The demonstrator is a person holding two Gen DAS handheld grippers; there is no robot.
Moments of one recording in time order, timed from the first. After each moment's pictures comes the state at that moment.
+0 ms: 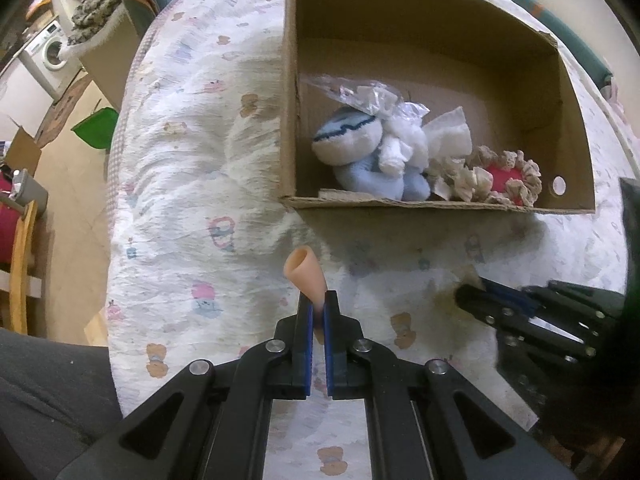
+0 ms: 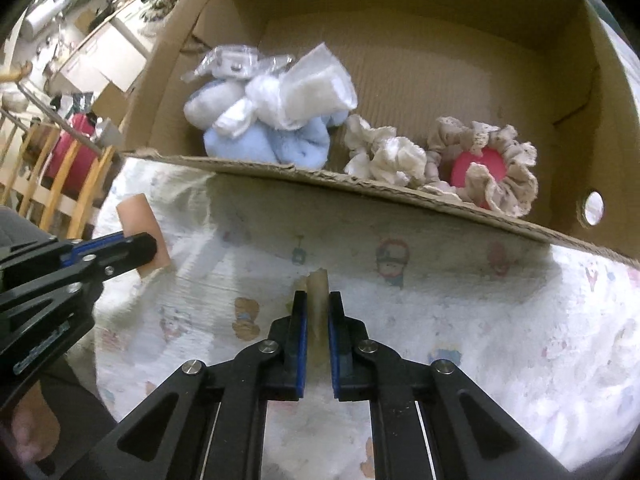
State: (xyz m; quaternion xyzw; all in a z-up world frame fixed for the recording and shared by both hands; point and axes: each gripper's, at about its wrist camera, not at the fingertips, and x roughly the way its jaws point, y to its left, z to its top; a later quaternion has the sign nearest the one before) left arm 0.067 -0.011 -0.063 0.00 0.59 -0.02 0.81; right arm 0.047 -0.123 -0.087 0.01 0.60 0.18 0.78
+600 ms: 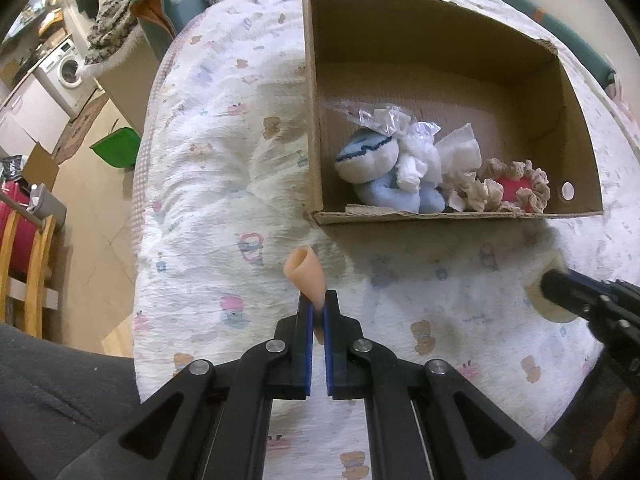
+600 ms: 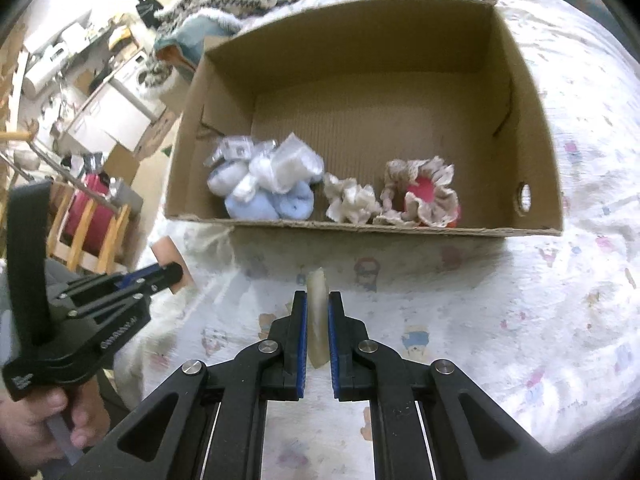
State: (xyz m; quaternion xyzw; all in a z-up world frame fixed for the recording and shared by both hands) left arm 0.057 -0.008 -0.051 0.03 0.56 0.01 0.83; right arm 0.030 -0.175 -0.029 0.10 0.54 0.16 0.82
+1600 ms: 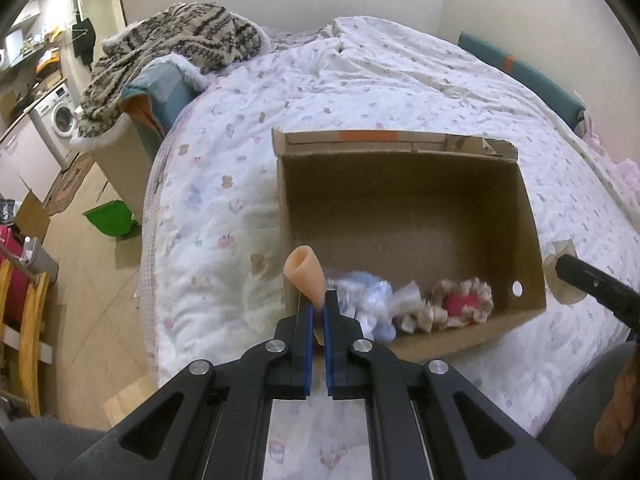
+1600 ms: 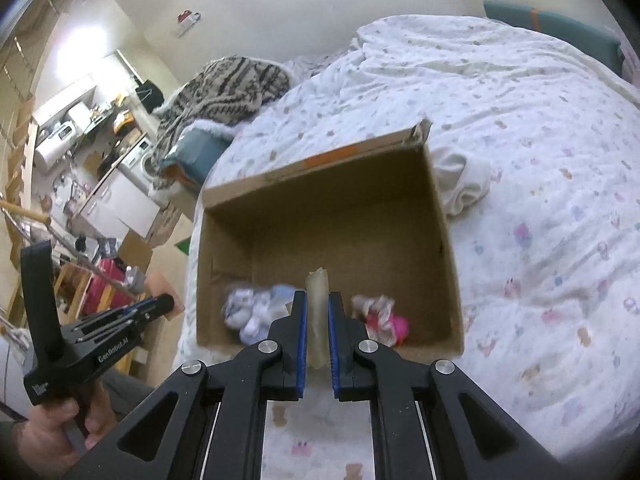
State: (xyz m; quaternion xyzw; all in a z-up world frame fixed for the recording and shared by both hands) left arm 0.105 -0.028 0.045 0.03 0.46 -0.04 0.89; right arm 0.067 -0.230 0.044 0.17 0.42 0.13 0.88
